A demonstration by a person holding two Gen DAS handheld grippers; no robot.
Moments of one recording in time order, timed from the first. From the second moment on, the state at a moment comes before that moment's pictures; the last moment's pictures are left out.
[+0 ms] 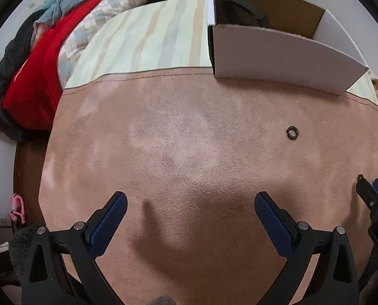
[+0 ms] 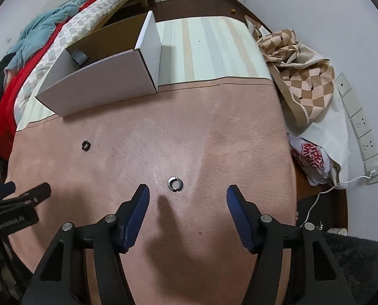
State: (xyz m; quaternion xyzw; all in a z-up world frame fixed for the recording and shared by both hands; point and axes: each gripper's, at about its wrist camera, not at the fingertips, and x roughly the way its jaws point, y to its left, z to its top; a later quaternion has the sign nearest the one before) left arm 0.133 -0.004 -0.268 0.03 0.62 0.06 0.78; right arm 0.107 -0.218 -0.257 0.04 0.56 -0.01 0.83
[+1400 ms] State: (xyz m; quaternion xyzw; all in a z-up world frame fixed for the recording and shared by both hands) left arm 0.168 -0.050 -0.198 0.00 0.53 -0.07 0.84; right arm 0.127 -0.234 -0.190 0.08 0.49 -0.02 0.87
